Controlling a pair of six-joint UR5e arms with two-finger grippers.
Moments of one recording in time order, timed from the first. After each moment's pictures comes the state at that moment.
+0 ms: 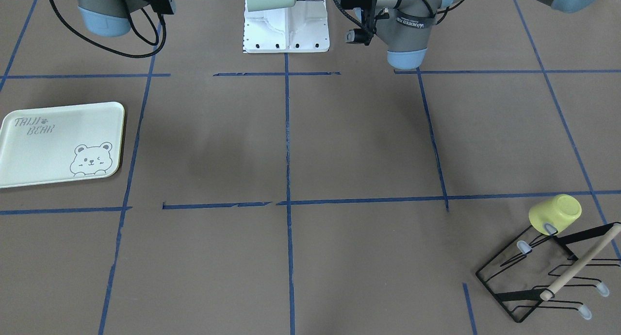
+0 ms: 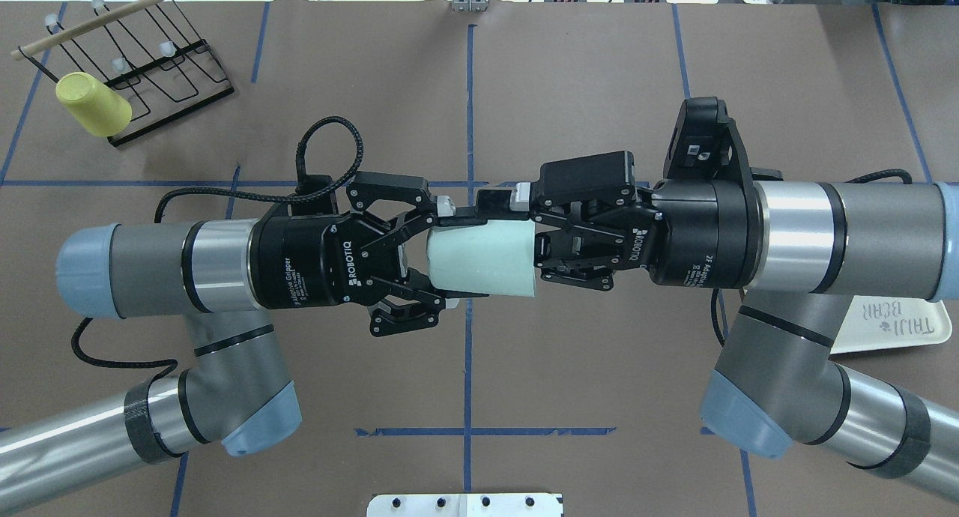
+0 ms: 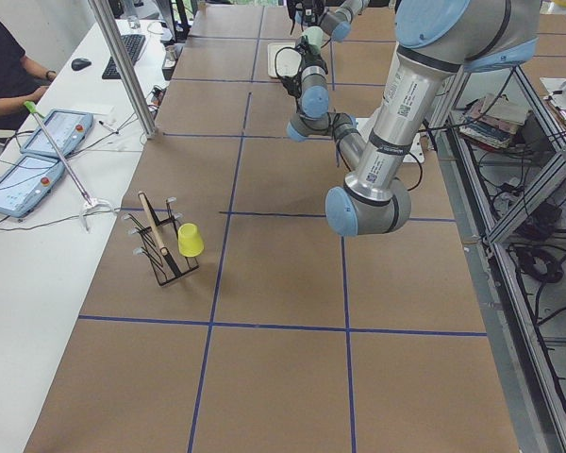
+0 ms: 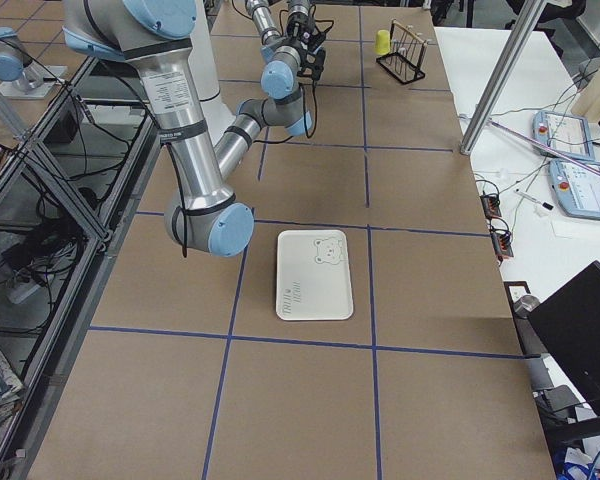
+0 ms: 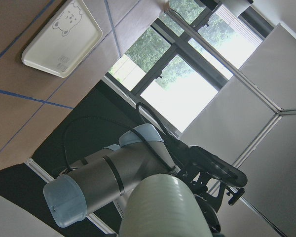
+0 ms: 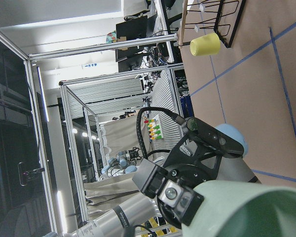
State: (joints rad) left arm -0.49 -2.11 -1.69 -3.34 -1.84 -2.64; right arm 0.57 -1.18 1.98 -0.12 1.91 2.11
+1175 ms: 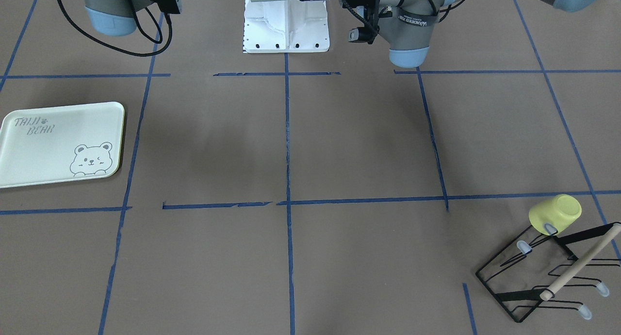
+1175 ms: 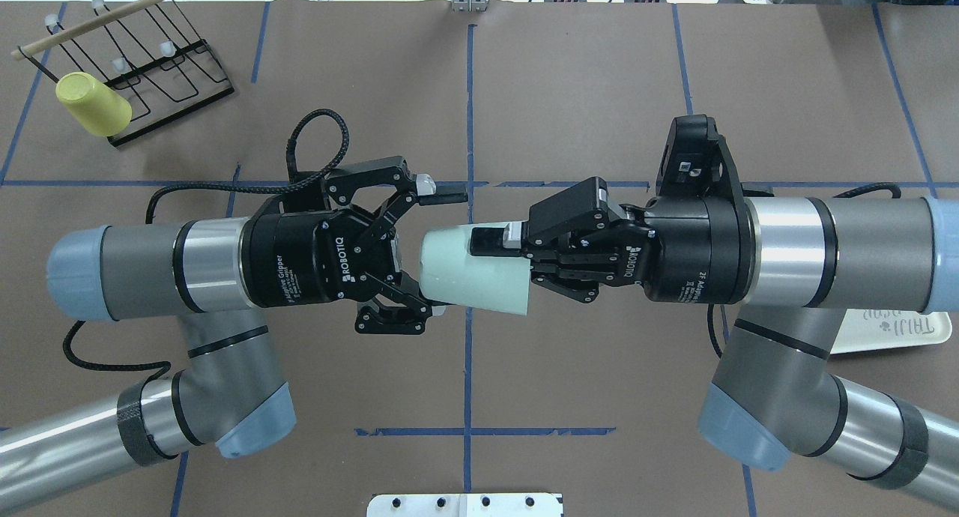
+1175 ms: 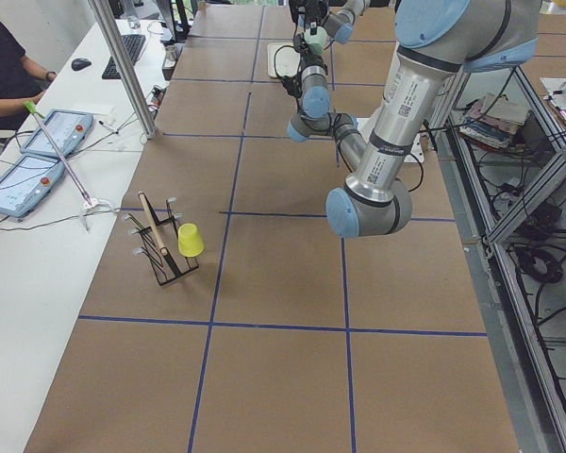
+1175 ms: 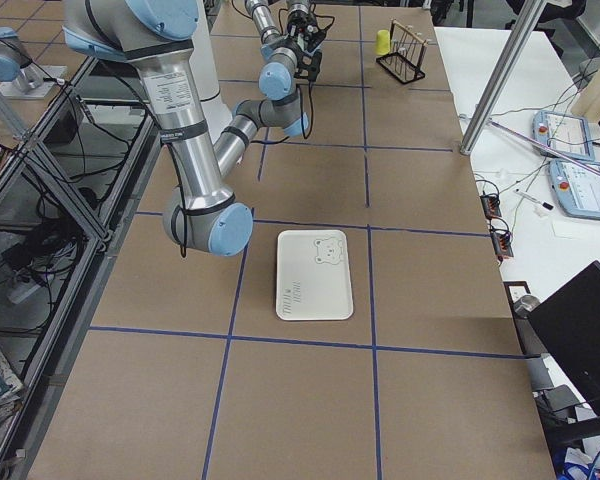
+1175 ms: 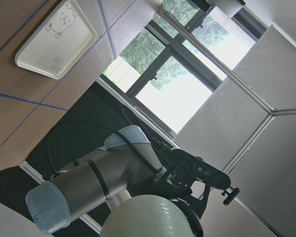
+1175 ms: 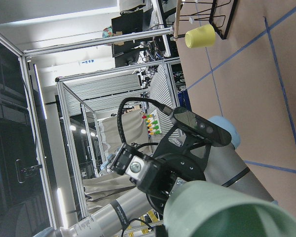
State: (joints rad) left arm -0.49 -2.10 -1.71 -3.33 -1.81 -2.63; right arm 0.55 -1.19 1.98 -0.11 1.91 2.11
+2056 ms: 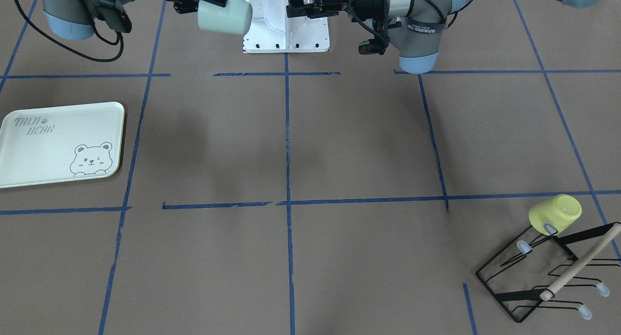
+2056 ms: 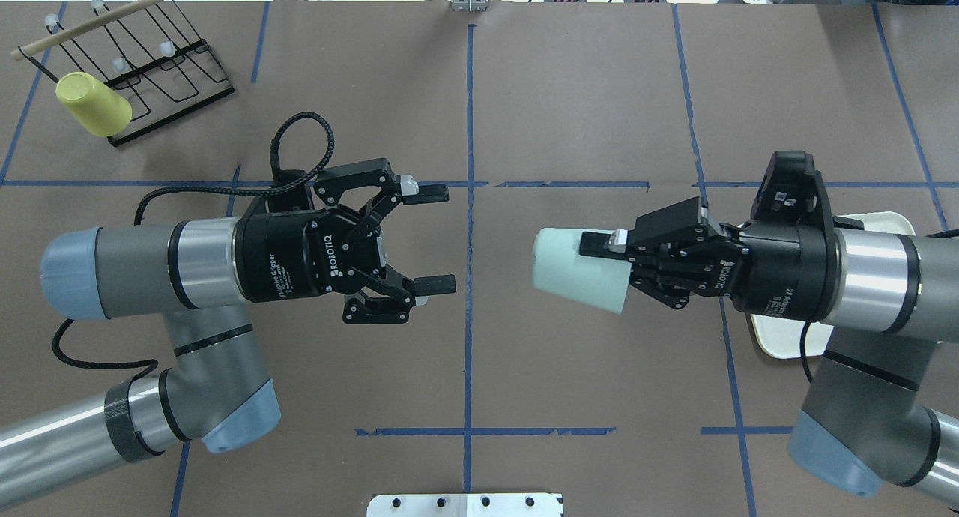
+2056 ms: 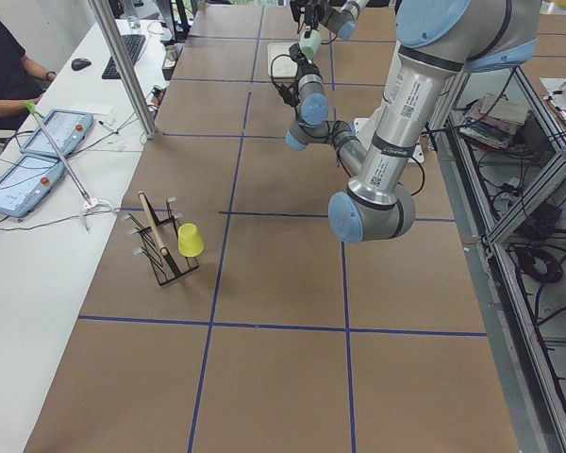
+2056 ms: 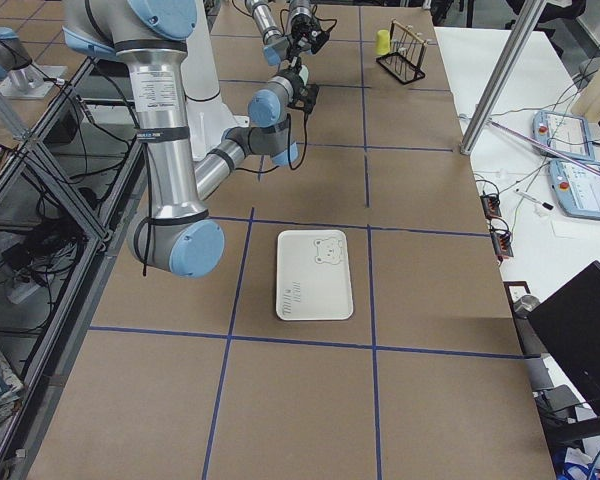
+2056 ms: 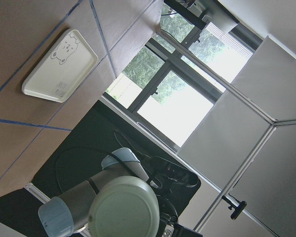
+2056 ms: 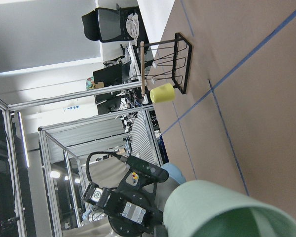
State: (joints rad) left arm -0.50 -2.06 -1.69 -3.33 -1.80 -2.56; right arm 0.55 -1.49 2.02 -0.01 1.78 2.12
